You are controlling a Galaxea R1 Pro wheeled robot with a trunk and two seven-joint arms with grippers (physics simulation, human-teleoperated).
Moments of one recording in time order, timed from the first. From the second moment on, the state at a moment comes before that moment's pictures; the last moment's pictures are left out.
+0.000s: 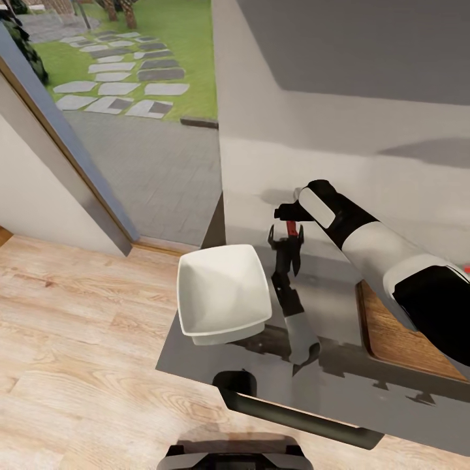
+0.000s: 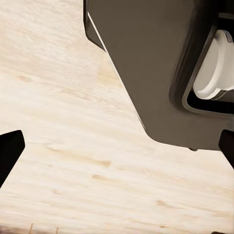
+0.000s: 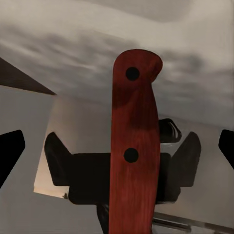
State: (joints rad) left arm 0.00 -0.03 0.10 -0.20 0.01 -0.11 0.00; right arm -1.56 -0.03 0.66 -0.48 -0.91 0.77 -0.39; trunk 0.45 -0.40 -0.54
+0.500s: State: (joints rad) left arm 0.00 -0.03 0.10 -0.20 0.01 -0.11 0.00; right arm -1.56 -0.03 0.66 -0.48 -0.91 0.77 -0.39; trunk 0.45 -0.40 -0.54
